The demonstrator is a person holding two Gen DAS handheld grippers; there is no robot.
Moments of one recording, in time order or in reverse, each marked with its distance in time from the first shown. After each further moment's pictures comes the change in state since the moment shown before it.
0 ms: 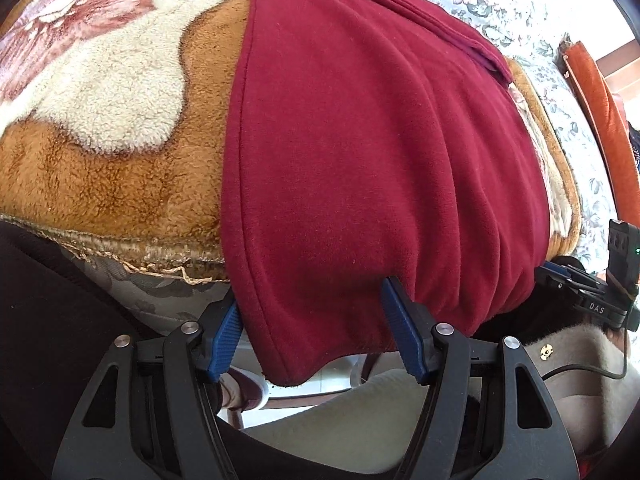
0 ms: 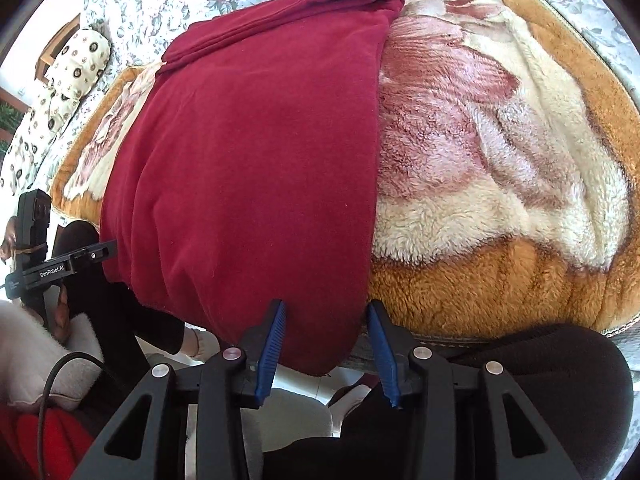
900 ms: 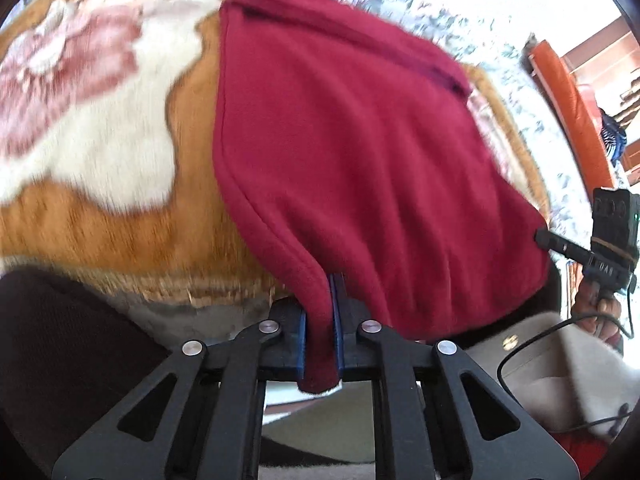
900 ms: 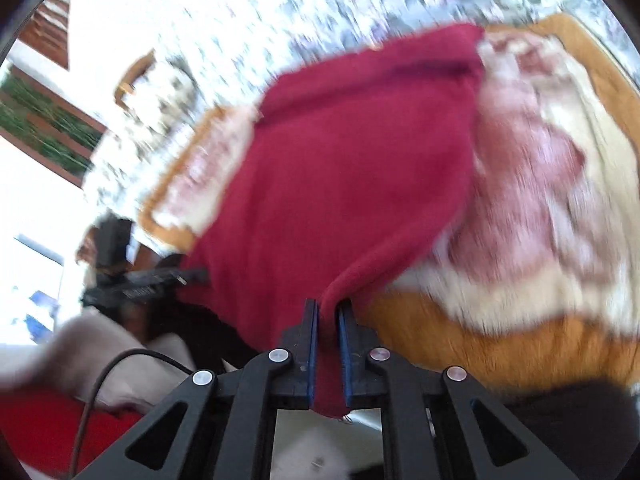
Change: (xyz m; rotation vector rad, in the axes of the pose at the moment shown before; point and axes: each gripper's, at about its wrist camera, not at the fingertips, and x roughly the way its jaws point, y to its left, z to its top) left arm -0.044 -0.007 0.015 0.080 -0.060 -0.078; right arm -0.044 0.016 0.029 -0.035 -0.169 0.357
